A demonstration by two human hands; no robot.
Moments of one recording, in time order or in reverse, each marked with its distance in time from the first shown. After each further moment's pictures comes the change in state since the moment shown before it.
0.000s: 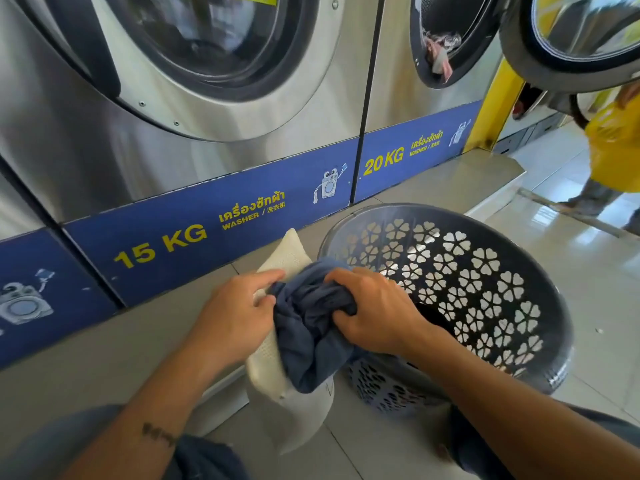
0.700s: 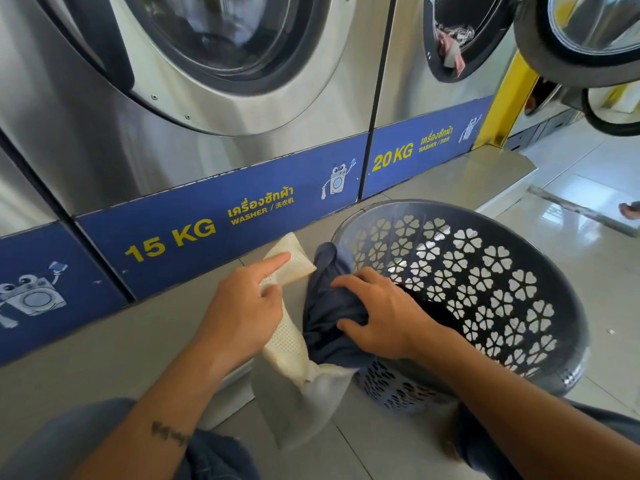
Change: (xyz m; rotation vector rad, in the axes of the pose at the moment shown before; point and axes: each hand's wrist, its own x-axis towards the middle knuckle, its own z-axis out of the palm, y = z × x) left_hand -0.004 0.004 -0.005 -0.119 0.044 -0.032; right_hand 0.000 0.016 0.017 -0.011 -0.154 0.010
